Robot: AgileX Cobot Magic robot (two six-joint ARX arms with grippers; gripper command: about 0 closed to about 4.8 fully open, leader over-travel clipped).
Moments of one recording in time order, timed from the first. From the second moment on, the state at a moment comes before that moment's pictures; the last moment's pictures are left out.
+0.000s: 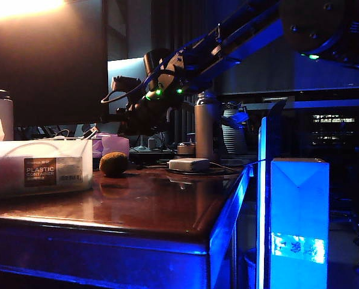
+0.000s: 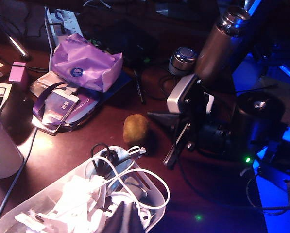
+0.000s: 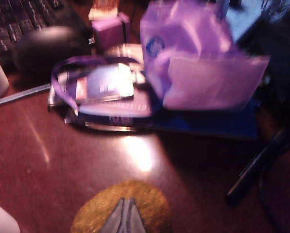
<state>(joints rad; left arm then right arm) 0.04 1.37 1.73 -0.88 0.37 0.01 0.58 2.70 2.55 -0.17 -0.18 -0.11</state>
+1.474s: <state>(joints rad) 0.04 1.37 1.73 -0.90 0.37 0.01 0.58 2.73 2.55 -0.34 -0.18 -0.26</state>
